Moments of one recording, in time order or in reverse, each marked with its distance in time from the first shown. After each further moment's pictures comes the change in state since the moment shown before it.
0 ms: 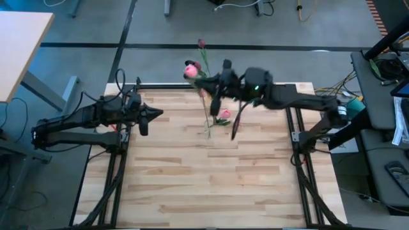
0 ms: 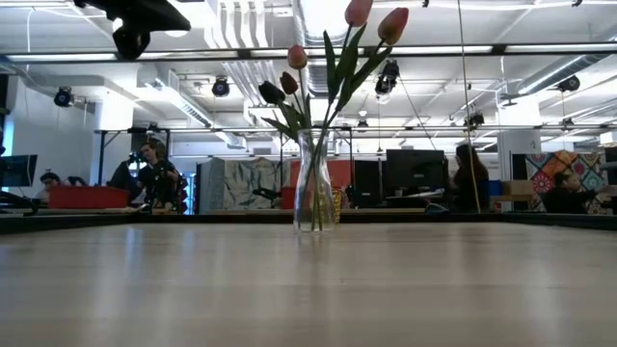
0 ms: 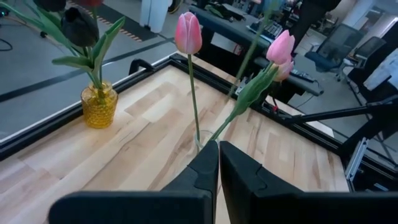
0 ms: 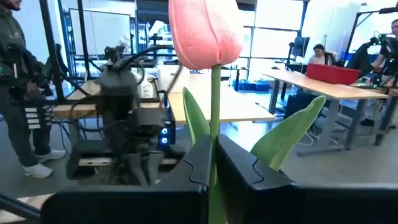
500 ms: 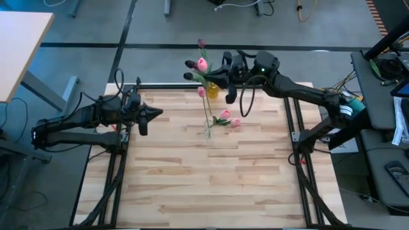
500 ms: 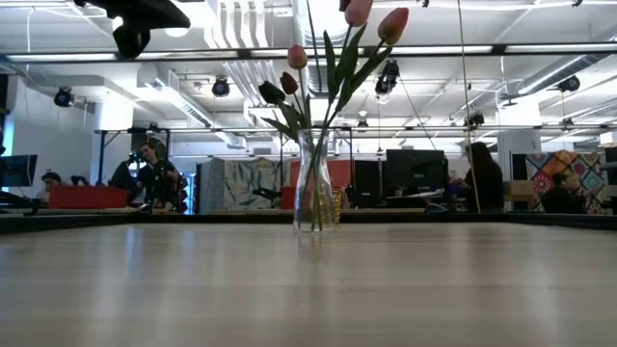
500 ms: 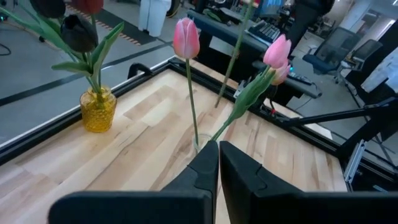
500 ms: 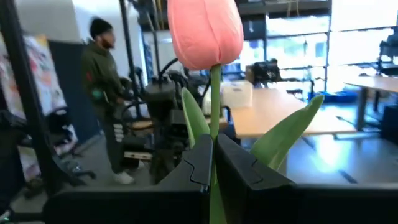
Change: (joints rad) left arm 0.000 -0.006 0.000 0.009 0.000 0.006; right arm -0.280 -0.071 -0.196 0.231 -0.574 0.183
